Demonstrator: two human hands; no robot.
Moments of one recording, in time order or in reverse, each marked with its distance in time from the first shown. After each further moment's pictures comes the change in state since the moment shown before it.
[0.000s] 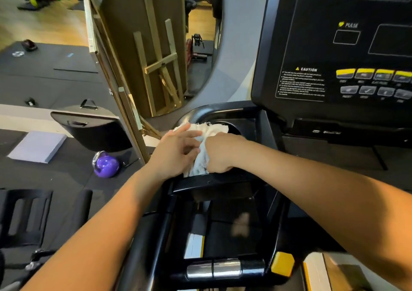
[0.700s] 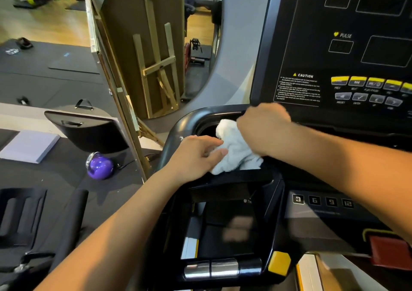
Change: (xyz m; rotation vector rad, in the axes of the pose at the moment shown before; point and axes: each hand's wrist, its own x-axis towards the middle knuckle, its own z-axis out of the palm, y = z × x) left_hand 0.005 0.048 0.017 -0.149 -0.030 -0.043; right_hand -0.051 0.041 -0.038 -0.470 0.234 0.182
